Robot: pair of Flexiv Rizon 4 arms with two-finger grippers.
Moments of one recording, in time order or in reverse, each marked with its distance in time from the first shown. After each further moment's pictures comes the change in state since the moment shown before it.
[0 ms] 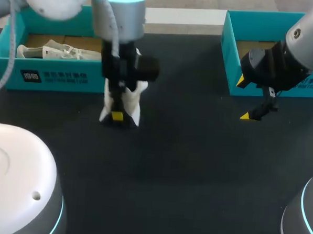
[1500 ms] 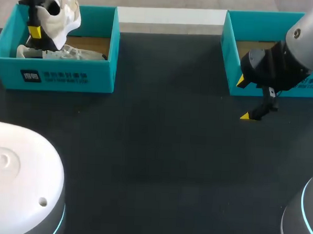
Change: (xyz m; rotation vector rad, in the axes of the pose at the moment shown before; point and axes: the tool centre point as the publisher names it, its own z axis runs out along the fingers) left arm -0.197 0.227 -0.088 -0.013 0.075 0.036; right arm 0.000 0.000 0.000 0.000 0.000 0.000
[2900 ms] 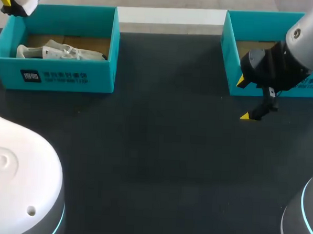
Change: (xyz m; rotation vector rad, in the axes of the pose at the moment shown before) left arm -0.160 0.149 -0.040 -0.026 -0.192 0.067; right arm 0.000 0.000 0.000 0.000 0.000 0.000
